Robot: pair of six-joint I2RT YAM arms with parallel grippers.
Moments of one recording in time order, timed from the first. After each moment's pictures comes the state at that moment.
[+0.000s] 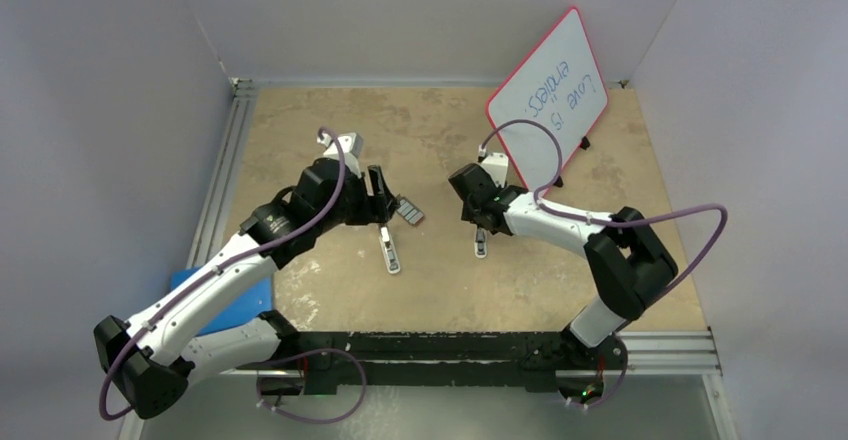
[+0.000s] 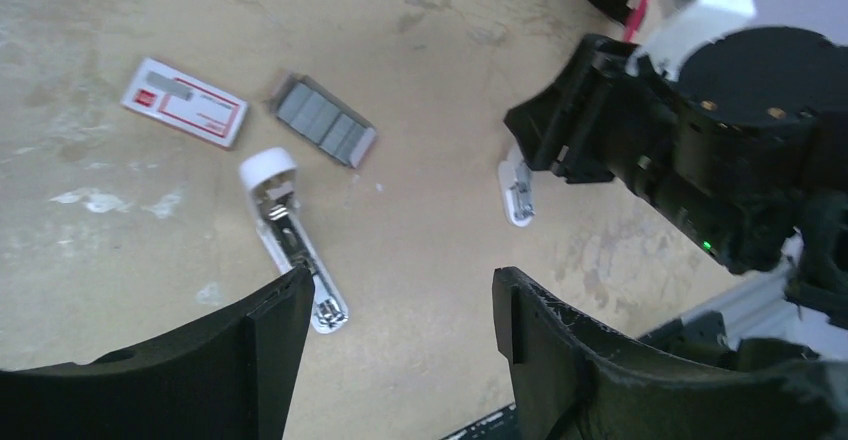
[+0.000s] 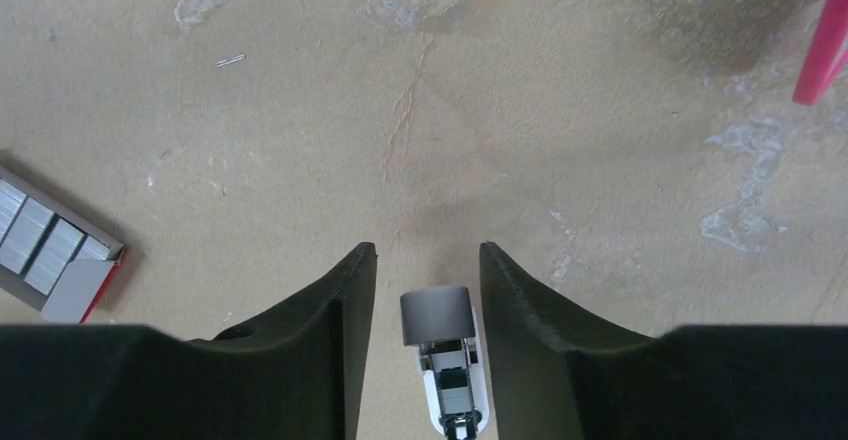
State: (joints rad) left arm -0.70 1.01 0.98 -0.54 -0.15 -0.64; right arm 0.71 1.61 0.97 -0.39 0.52 0.73
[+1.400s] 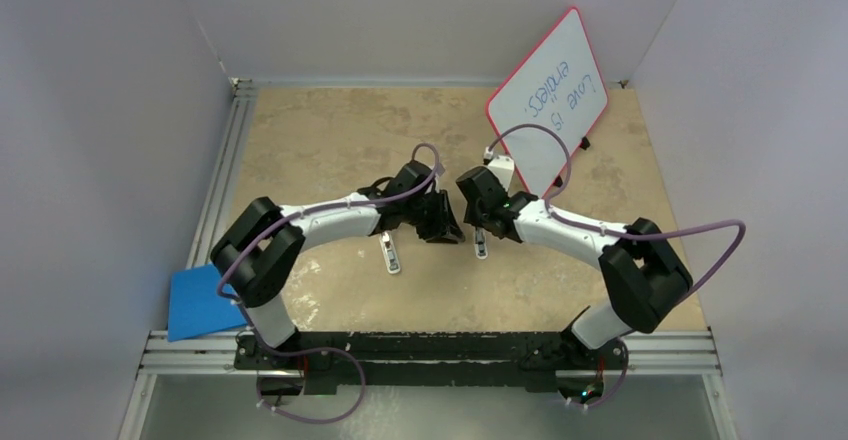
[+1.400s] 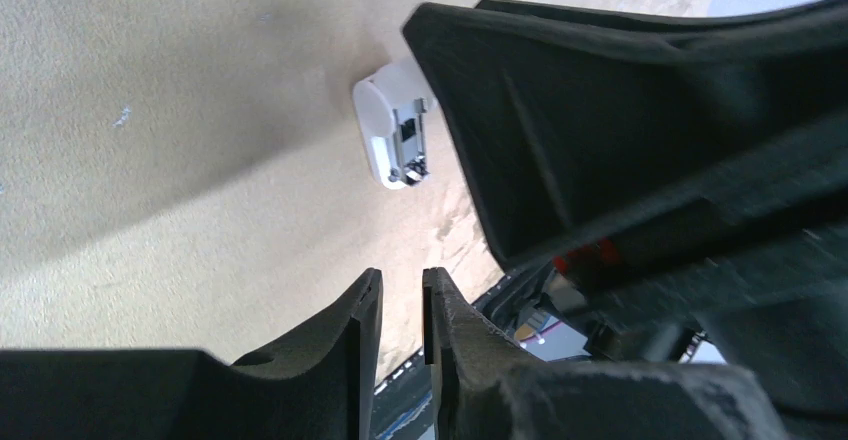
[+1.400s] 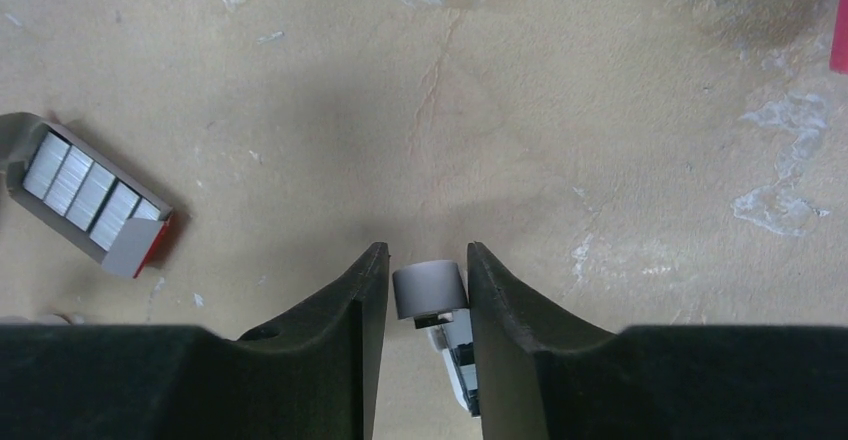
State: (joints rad) left arm -0.79 1.70 1.04 -0.12 0.35 -0.98; right arm 0.70 1.53 0.91 -0.34 0.45 0.76
